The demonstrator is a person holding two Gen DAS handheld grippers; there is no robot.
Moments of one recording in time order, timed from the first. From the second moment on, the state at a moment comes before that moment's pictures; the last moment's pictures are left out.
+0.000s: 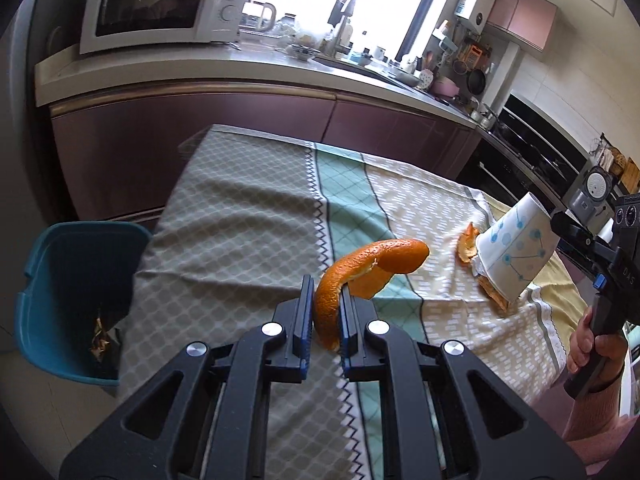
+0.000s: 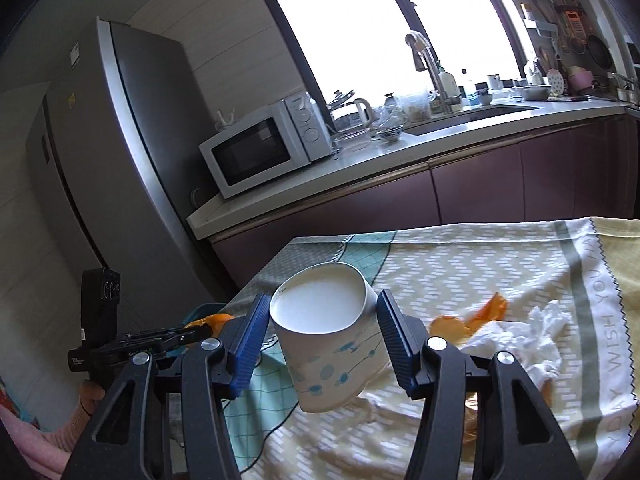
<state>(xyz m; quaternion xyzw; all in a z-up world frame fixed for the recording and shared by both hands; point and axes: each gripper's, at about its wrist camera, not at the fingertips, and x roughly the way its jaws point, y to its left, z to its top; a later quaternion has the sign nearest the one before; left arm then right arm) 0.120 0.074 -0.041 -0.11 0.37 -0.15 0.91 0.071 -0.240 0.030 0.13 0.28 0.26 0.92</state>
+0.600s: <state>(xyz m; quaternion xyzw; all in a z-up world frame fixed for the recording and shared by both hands) 0.082 0.251 -0.052 -0.15 0.36 0.03 0.92 0.119 -0.047 0.044 0.06 0.29 0.43 0.85</state>
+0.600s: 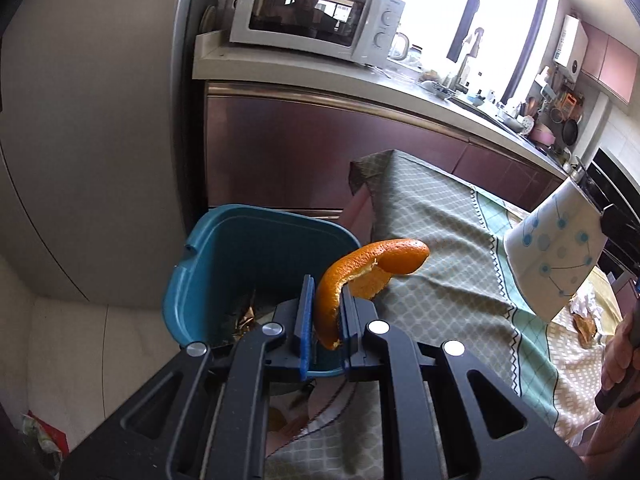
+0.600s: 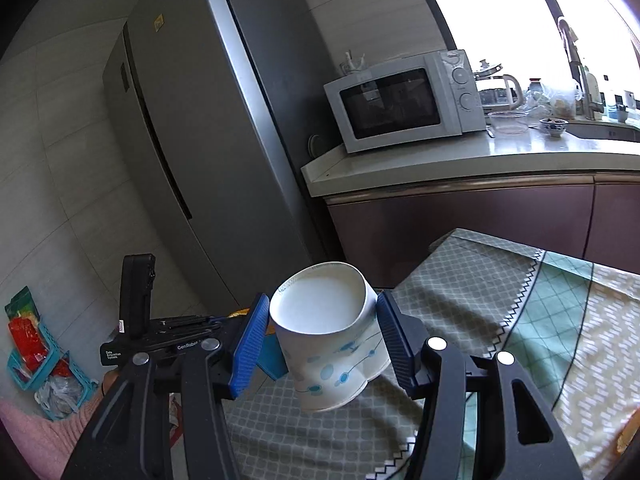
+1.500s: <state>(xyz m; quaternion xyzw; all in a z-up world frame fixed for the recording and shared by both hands) 0.166 0.294 -0.137 -0.16 0.44 0.09 0.88 0.195 0.104 -0.038 -0.02 0.40 0.42 0.82</state>
